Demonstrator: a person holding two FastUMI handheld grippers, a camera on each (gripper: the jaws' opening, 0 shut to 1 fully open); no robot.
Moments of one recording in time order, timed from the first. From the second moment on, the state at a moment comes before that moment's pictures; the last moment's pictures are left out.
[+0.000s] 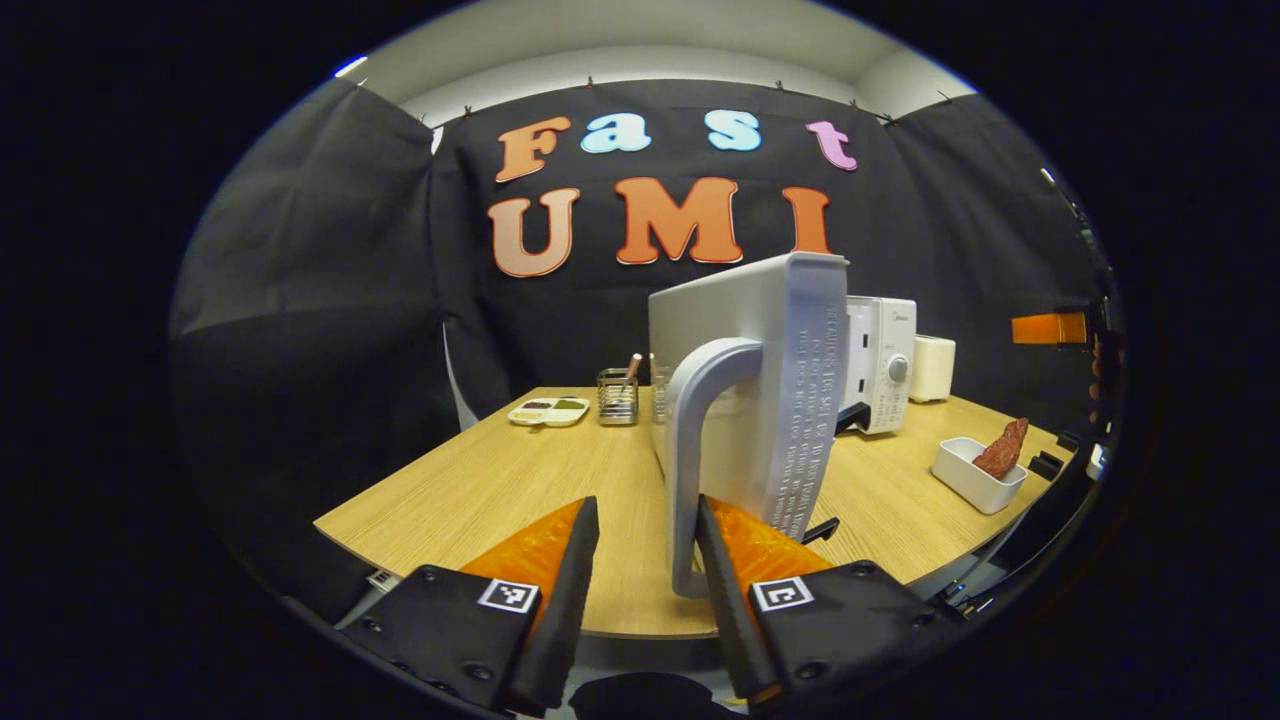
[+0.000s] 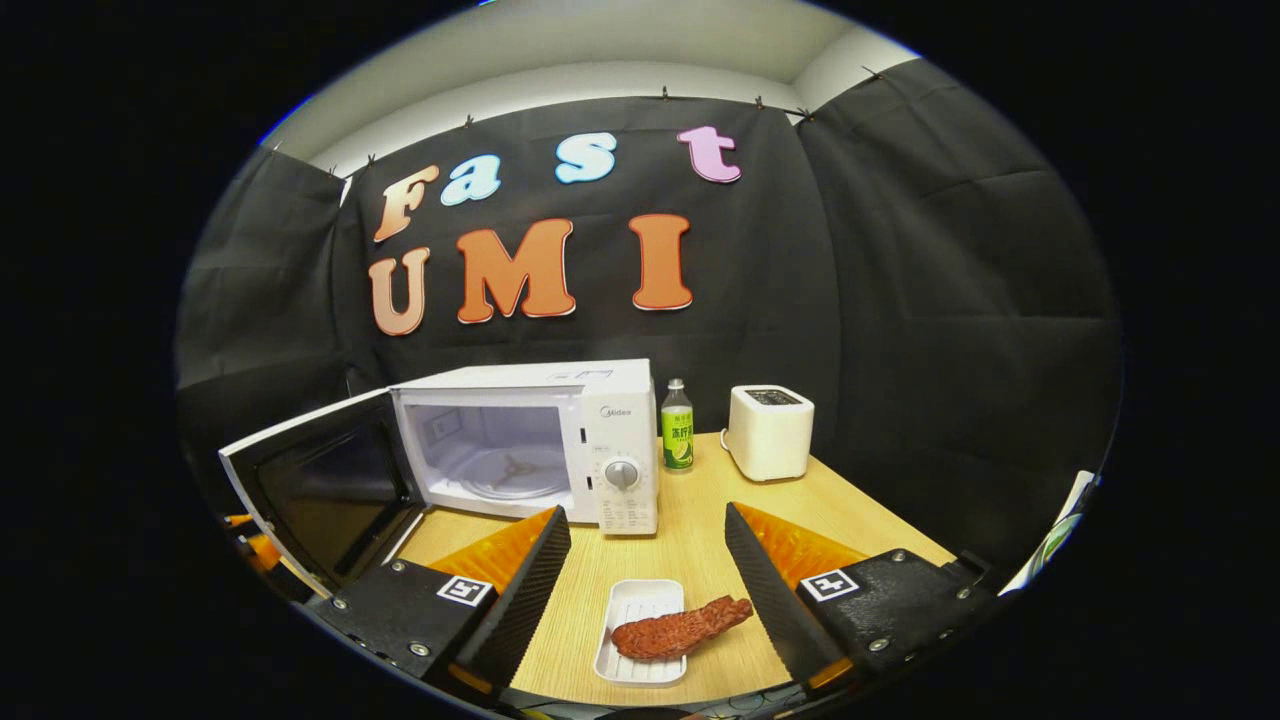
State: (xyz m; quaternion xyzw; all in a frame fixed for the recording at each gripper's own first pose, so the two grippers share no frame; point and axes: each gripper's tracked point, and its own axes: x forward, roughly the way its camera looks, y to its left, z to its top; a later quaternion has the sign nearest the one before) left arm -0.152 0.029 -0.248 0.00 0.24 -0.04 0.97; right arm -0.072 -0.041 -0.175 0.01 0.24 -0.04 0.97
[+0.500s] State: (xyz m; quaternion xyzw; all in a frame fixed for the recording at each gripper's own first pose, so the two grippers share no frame) left arm -0.143 0.123 -0.242 0.02 0.23 -0.01 0.97; right arm -0.079 -0.042 -0.210 -0.02 0.30 -0.06 0.95
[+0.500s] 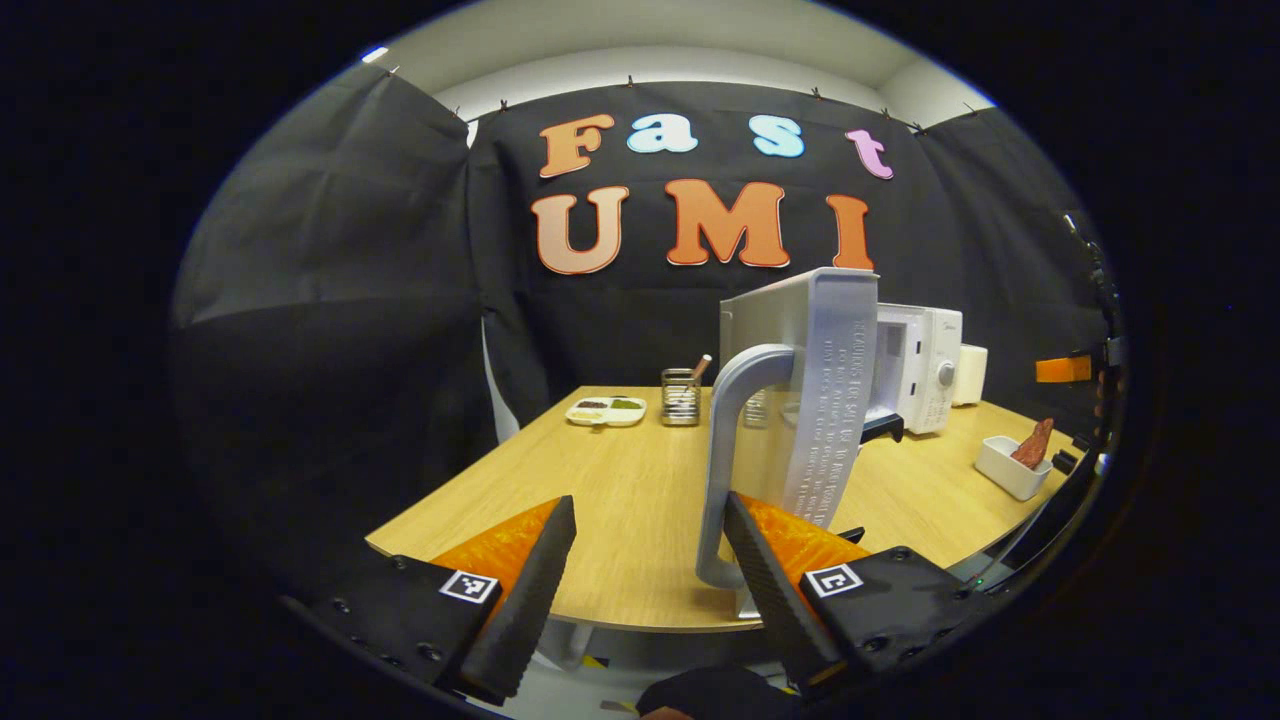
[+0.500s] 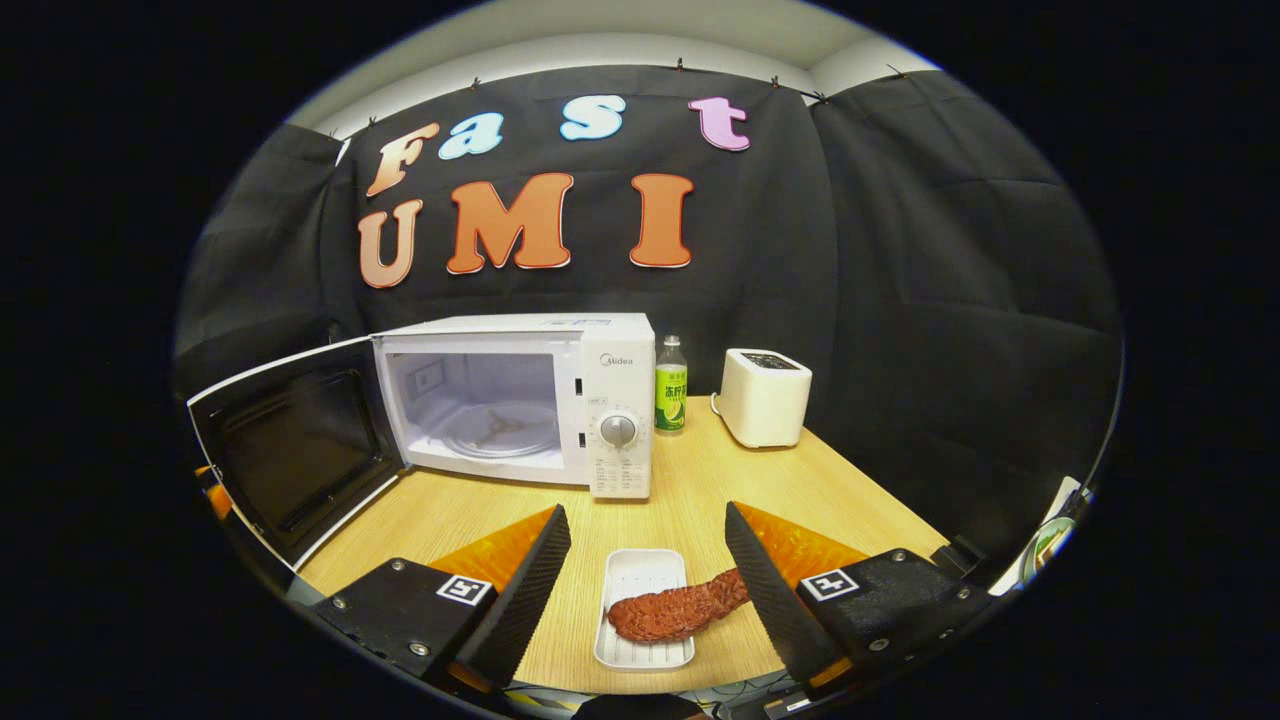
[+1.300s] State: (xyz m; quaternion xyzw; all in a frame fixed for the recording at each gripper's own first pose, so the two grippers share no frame) left arm -0.131 0.161 -0.159 0.02 0.17 0.02 0.99; right arm -0.113 -0.107 -0.295 0.11 0.40 -0.15 0.90
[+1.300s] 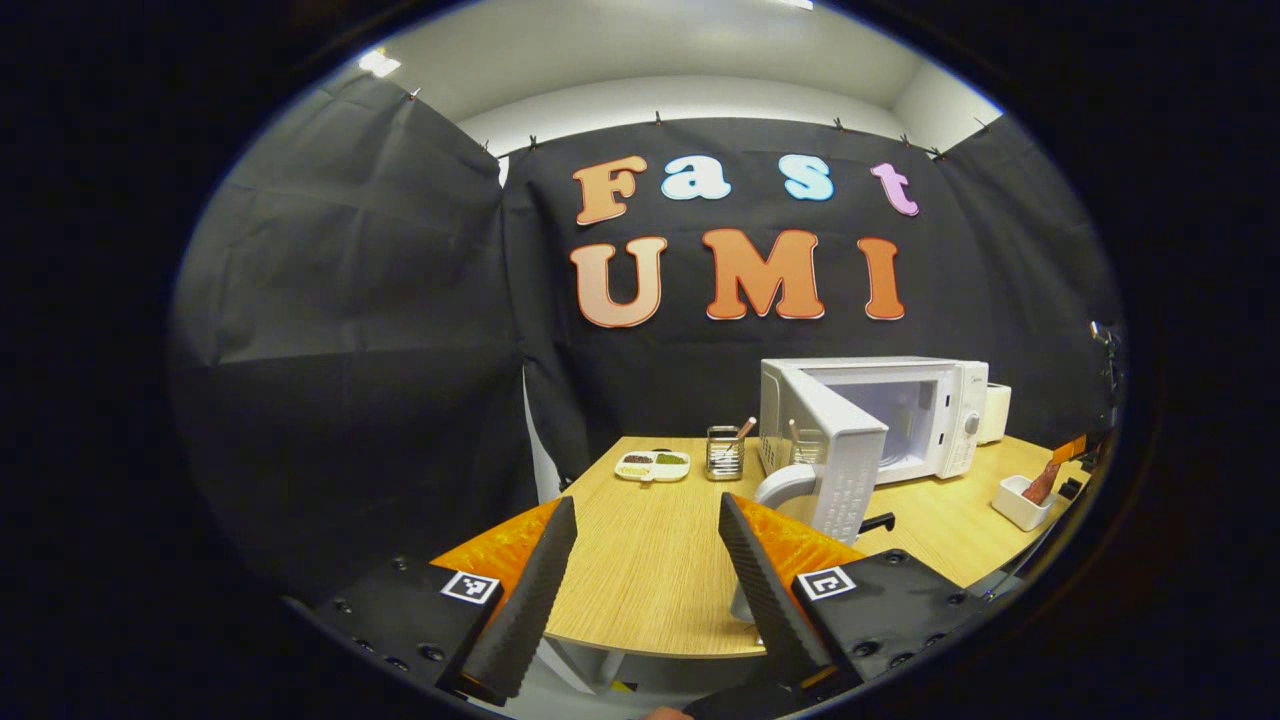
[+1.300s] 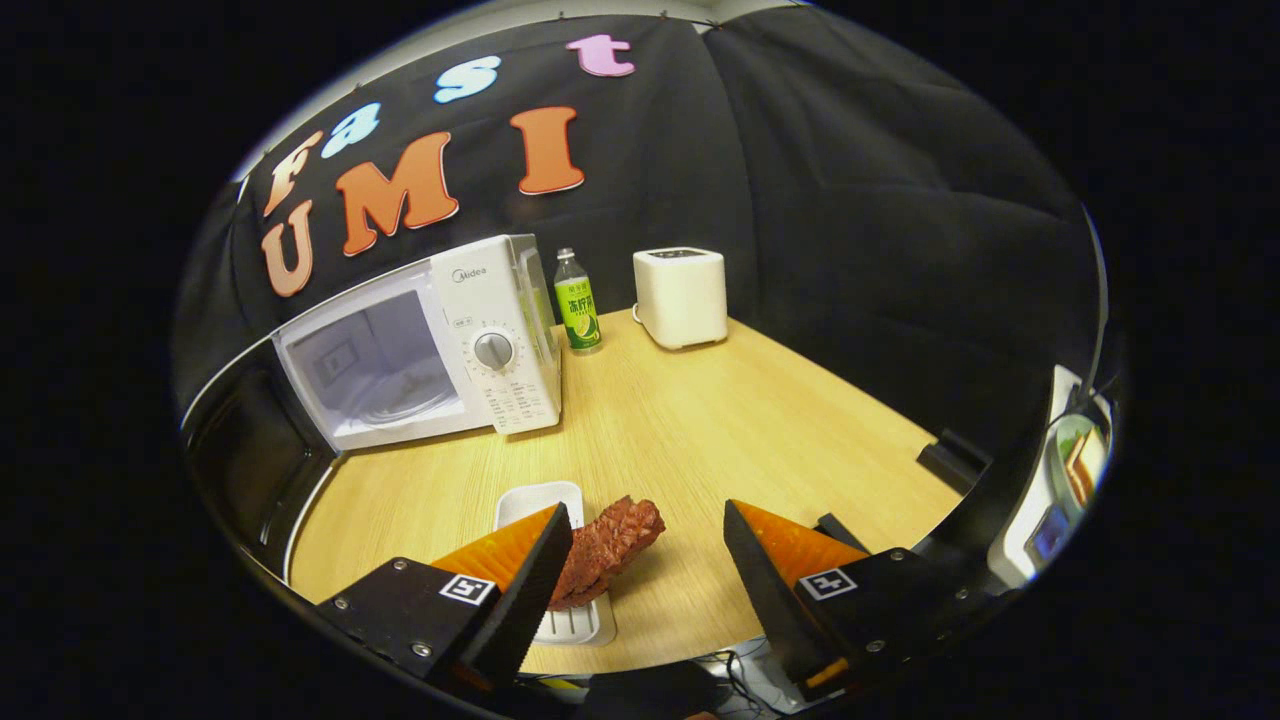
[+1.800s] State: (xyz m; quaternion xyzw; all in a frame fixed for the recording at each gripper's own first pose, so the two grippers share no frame) left arm -0.134 0.202 -0.181 0.01 0.20 0.07 0.98; right arm -0.100 -0.084 -0.315 0.26 0.39 -0.17 0.87
